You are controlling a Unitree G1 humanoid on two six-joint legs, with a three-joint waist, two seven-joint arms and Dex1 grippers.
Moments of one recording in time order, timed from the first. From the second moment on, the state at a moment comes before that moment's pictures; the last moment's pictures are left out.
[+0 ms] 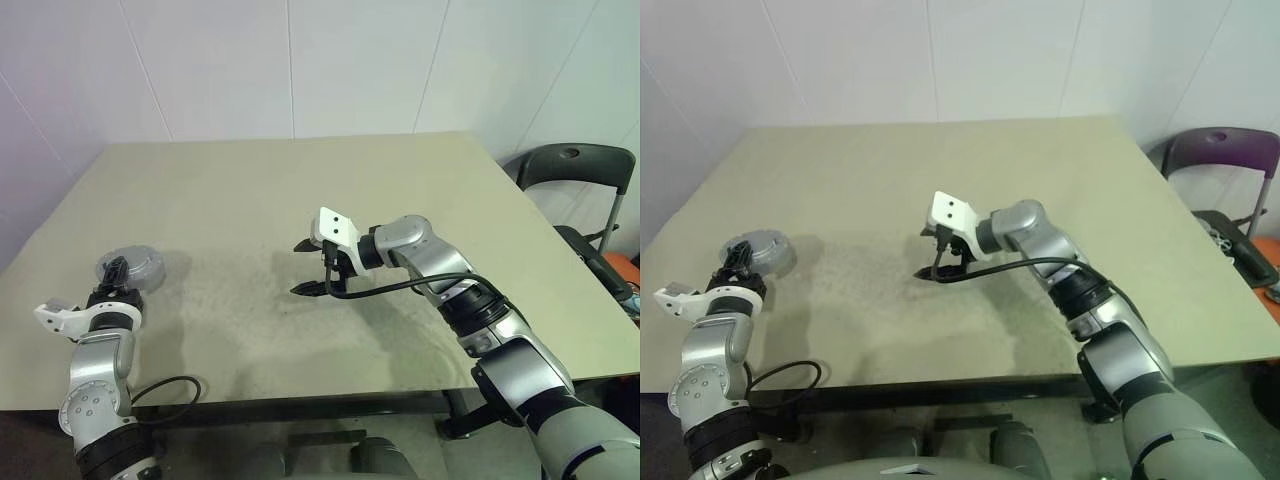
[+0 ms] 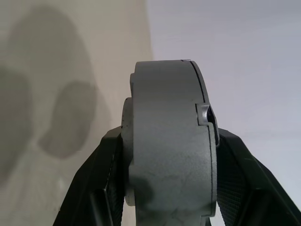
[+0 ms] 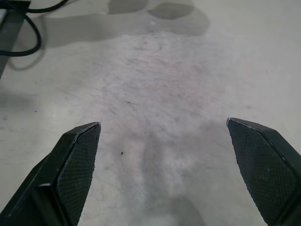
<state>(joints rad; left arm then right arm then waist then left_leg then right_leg) -0.15 0.14 0.71 -0.02 -1.53 0.35 0.27 -0.86 -0.37 0.45 0.29 0.16 0.42 1.11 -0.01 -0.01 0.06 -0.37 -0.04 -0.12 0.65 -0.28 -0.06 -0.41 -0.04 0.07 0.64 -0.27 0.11</state>
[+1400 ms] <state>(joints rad) 0.03 0.31 0.31 -0.49 -1.34 0.62 0.73 -0.86 -0.36 0.41 0.34 0.13 0.38 1.14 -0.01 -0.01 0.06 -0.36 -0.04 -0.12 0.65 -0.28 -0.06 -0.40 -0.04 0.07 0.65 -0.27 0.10</state>
